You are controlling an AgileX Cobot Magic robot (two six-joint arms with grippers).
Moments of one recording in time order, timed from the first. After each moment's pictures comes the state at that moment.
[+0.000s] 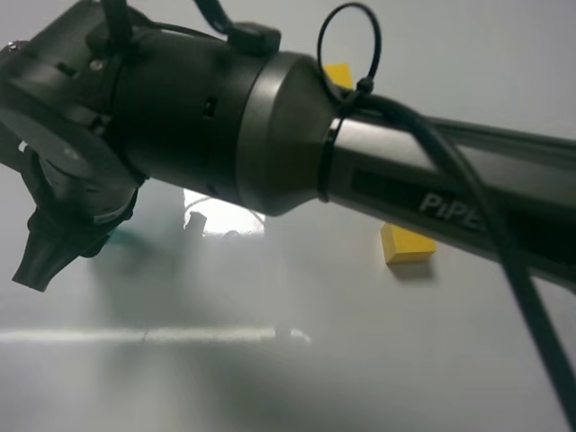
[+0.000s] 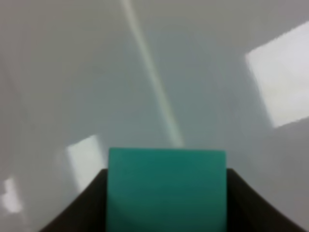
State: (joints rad) left arm 0.04 0.00 -0.50 -0.06 1.05 -0.08; right arm 1.20 2.04 -2.07 -0.52 0.85 -0.08
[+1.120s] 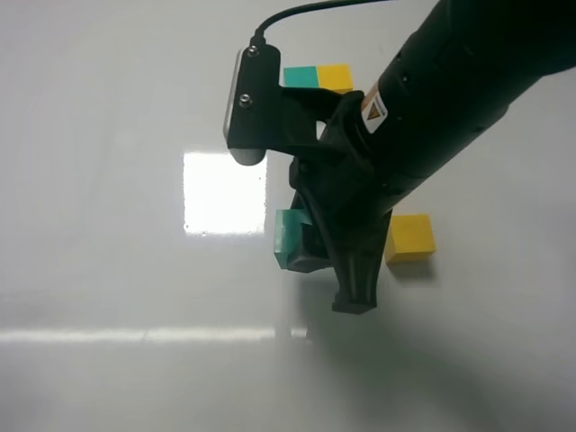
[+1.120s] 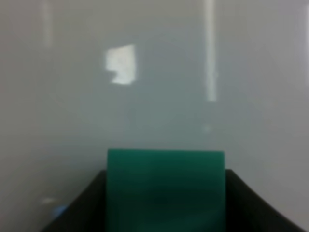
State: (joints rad) left arm 0.04 0.00 -0.50 -0.06 1.05 -0.08; right arm 0.92 1.44 -1.42 -0.19 0.98 -0.69
